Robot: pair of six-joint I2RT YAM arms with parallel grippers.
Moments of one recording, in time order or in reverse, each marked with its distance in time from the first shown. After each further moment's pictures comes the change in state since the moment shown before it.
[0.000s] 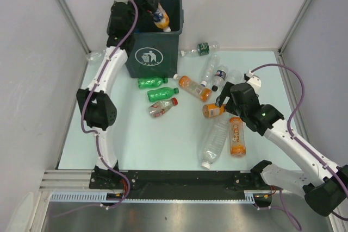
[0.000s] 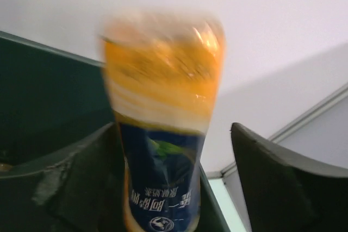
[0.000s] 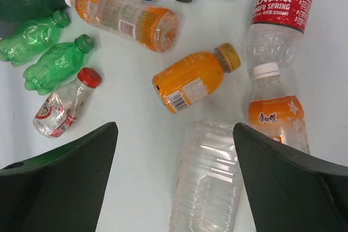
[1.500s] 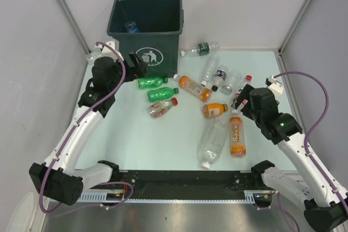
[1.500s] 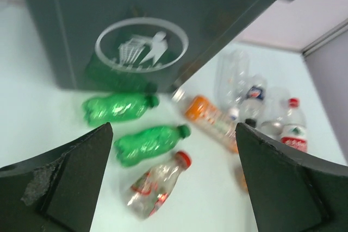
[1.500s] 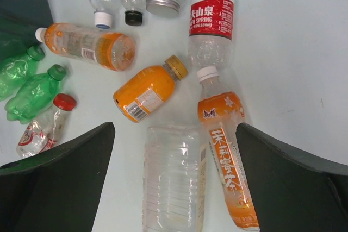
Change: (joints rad) left arm -0.091 -0.913 -0.965 -0.379 -0.139 0.279; right arm -0.161 -0.180 -0.024 -0.132 0.016 -0.022
